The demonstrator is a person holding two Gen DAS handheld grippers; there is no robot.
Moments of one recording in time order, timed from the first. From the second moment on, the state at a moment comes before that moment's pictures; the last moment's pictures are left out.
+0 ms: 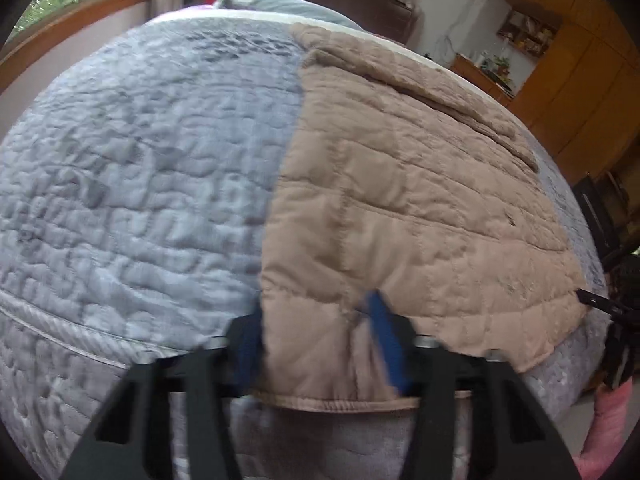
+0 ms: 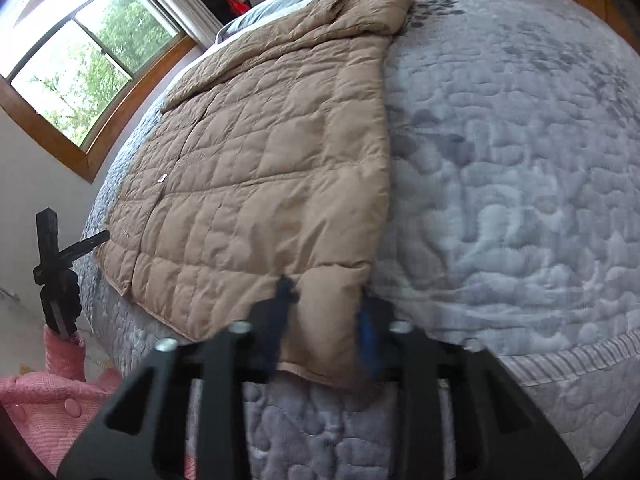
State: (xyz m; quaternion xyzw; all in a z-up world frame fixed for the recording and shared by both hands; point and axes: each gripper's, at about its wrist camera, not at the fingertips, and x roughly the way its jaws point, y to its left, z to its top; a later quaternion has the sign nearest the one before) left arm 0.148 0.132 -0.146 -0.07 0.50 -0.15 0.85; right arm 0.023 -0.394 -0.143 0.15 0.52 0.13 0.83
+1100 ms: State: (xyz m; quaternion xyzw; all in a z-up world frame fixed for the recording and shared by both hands) left arm 0.108 0.134 -0.054 -0.06 0.40 -0.21 0.89; right arm -0.015 -0.406 -0.046 0.15 0.41 0.17 0.88
